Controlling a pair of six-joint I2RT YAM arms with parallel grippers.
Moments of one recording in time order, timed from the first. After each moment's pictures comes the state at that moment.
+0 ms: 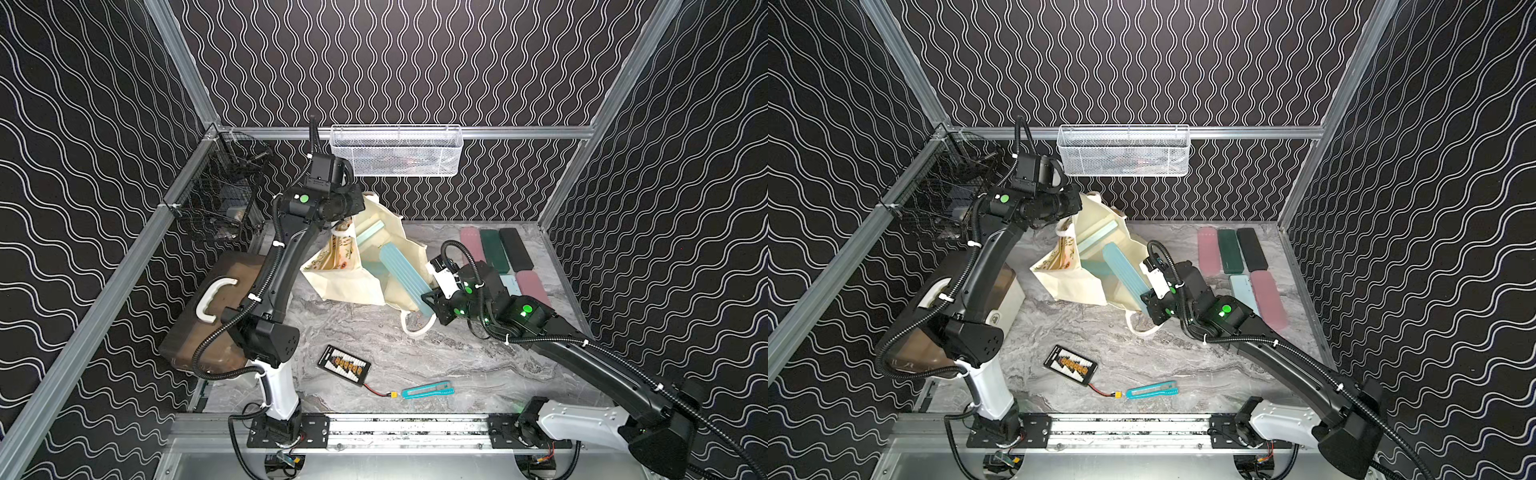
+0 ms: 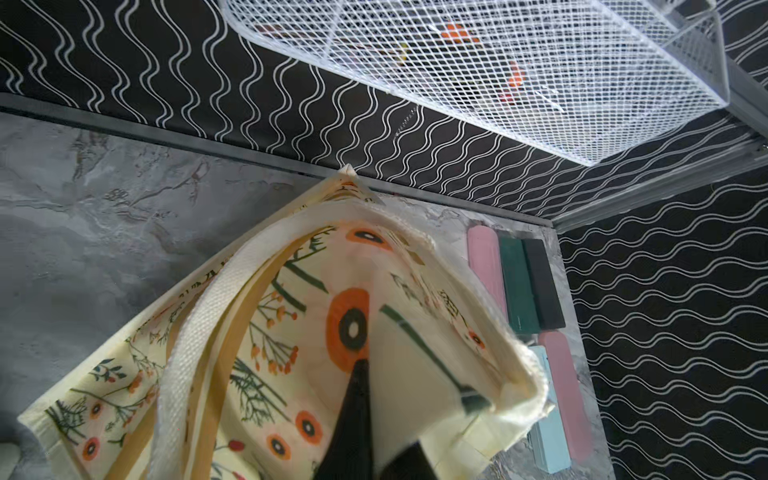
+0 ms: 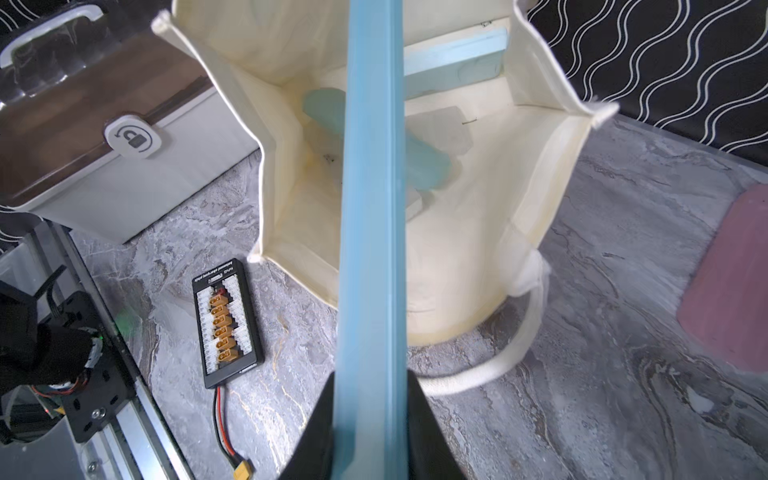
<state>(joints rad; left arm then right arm) -0.23 1.87 2.26 -1.02 0.04 -0.53 0.80 1.16 1.07 -0.52 0.00 0.14</state>
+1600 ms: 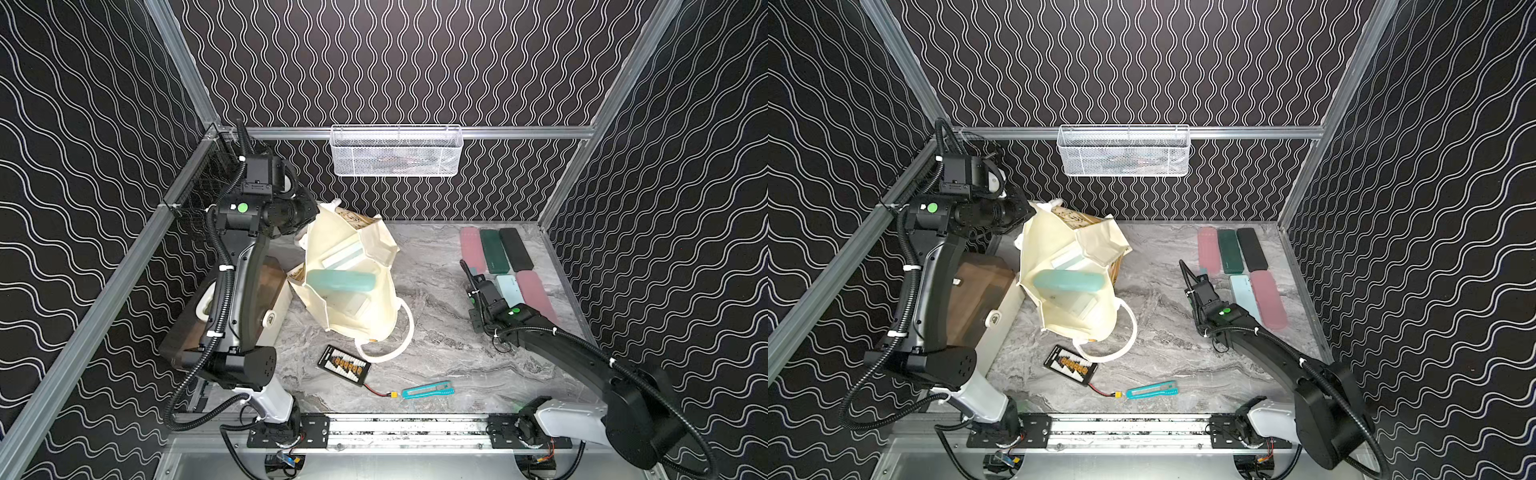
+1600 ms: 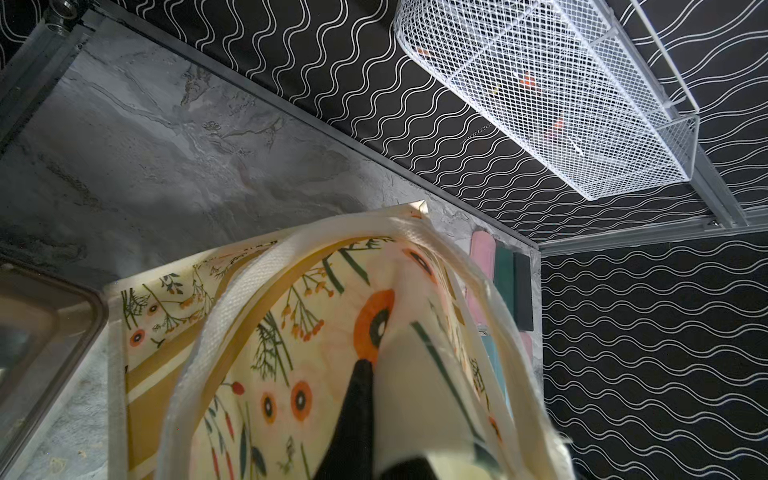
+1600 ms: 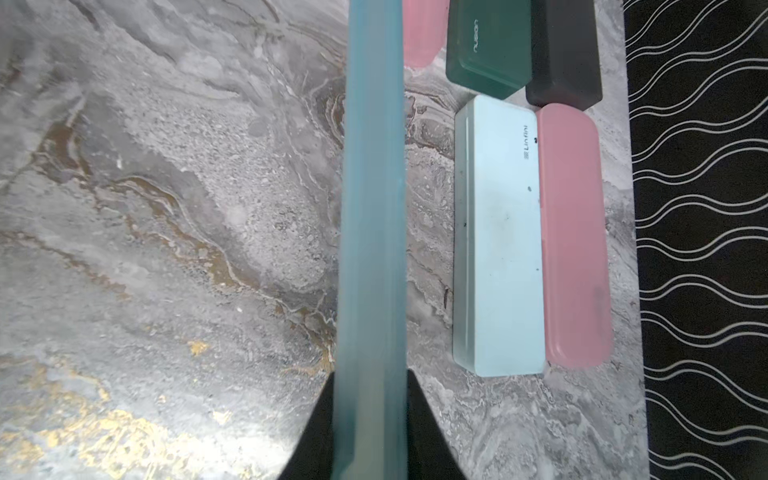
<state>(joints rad) 0.00 1.65 2.17 -1.21 0.20 -0.61 0.51 1.30 0.77 -0.57 0.52 0.16</state>
